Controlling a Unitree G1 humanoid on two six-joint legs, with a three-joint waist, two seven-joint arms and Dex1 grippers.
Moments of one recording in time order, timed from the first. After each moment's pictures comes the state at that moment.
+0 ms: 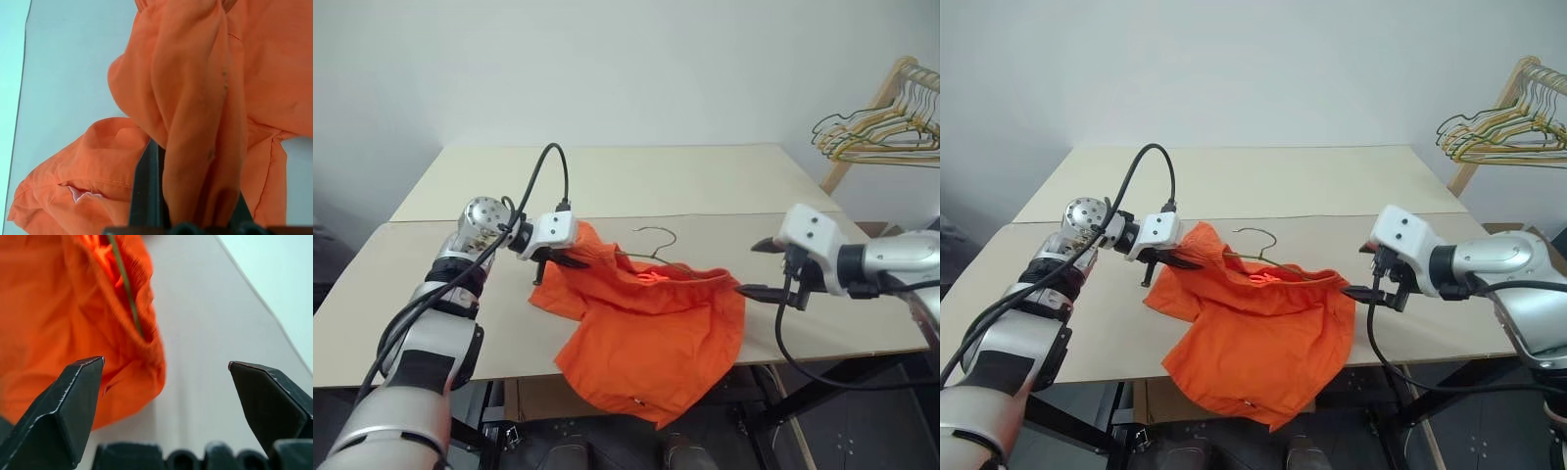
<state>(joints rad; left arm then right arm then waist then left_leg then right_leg) -1.02 0.55 -0.29 1.02 0.06 -0.39 -1.46 -0.44 -1.07 -0.02 -0.37 0.41 0.79 0.98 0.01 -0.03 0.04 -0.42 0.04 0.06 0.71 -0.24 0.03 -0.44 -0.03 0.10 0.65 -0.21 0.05</state>
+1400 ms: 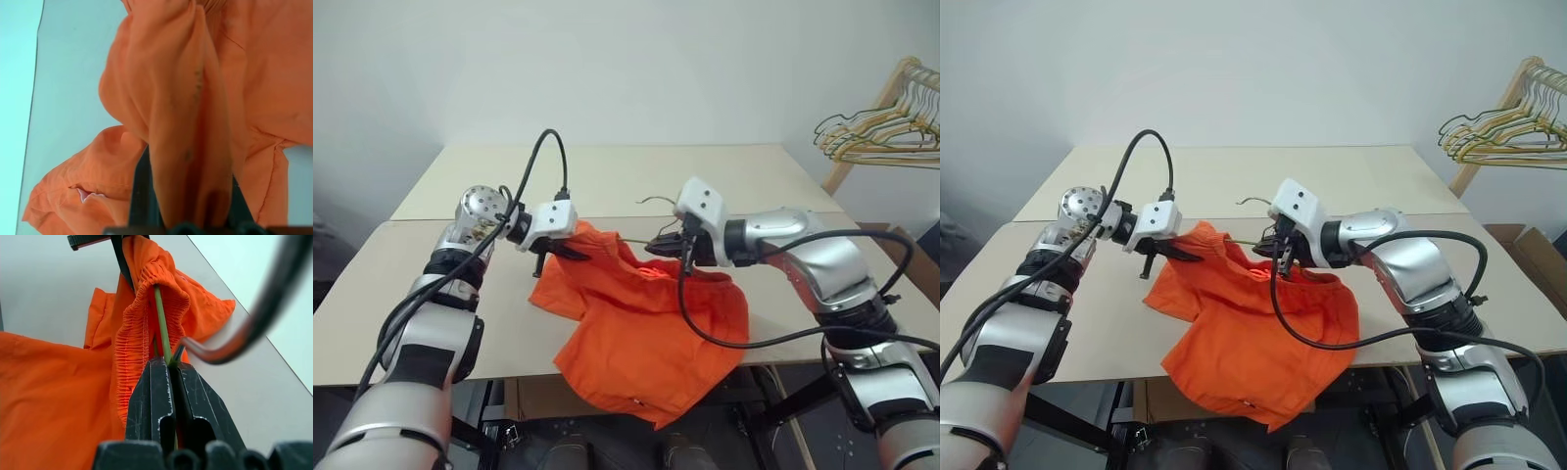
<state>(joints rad) -1.06 0.55 -0.24 1.00 0.05 -0.32 -1.50 -0.78 -0.63 0.29 -0.16 0.36 0.80 0.92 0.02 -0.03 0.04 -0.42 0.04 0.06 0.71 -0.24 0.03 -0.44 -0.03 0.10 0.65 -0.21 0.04</state>
